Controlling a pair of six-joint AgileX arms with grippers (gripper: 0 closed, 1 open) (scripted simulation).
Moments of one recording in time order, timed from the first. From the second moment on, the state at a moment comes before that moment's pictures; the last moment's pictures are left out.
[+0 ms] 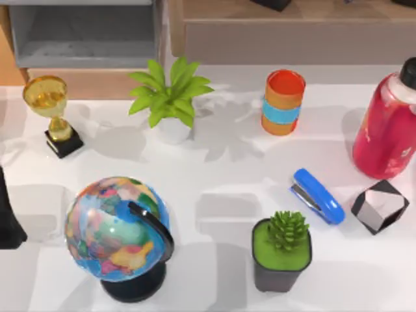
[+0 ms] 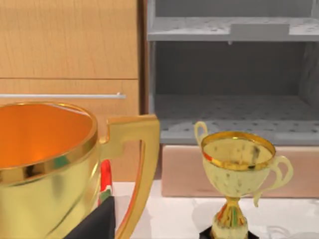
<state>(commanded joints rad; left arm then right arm) 0.00 0.00 0.00 0.00 0.00 0.00 -0.23 1.85 1.75 0.11 -0.20 0.02</state>
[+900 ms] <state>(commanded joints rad) 0.00 0.00 0.00 0.00 0.00 0.00 -0.23 1.85 1.79 0.07 -0.20 0.02</state>
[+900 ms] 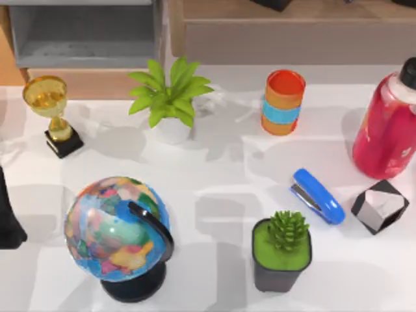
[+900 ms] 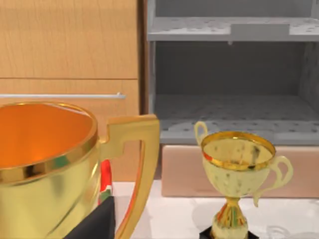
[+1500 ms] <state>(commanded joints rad) 0.00 0.00 0.00 0.00 0.00 0.00 -0.04 1.54 1.61 -0.21 -0.14 0.12</state>
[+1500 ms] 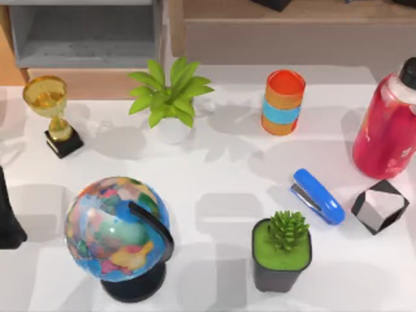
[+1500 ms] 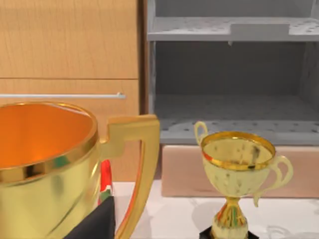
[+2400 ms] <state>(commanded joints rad) 0.00 0.00 0.00 0.00 0.00 0.00 0.52 1.22 0.79 -1.08 0.01 0.52</state>
